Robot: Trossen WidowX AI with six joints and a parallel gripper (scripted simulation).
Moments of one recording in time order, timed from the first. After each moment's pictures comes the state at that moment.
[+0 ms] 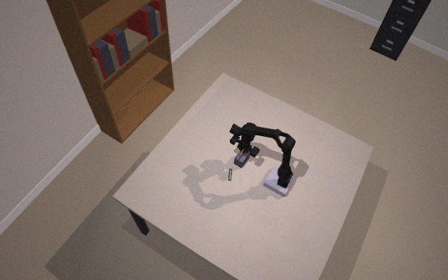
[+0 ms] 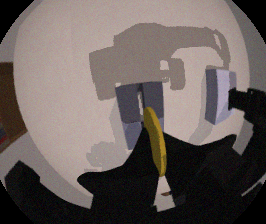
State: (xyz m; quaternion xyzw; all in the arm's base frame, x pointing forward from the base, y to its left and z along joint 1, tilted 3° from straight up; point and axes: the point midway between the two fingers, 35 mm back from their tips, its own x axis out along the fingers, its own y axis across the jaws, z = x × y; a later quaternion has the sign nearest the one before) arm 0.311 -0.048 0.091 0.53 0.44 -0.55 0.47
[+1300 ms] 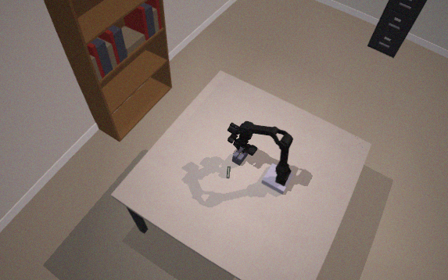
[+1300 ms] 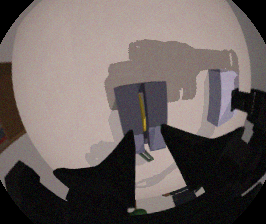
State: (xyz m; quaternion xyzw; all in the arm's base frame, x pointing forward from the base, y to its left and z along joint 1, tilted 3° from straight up) arm 0.311 -0.049 0.080 0.53 0.44 -0.55 0.47
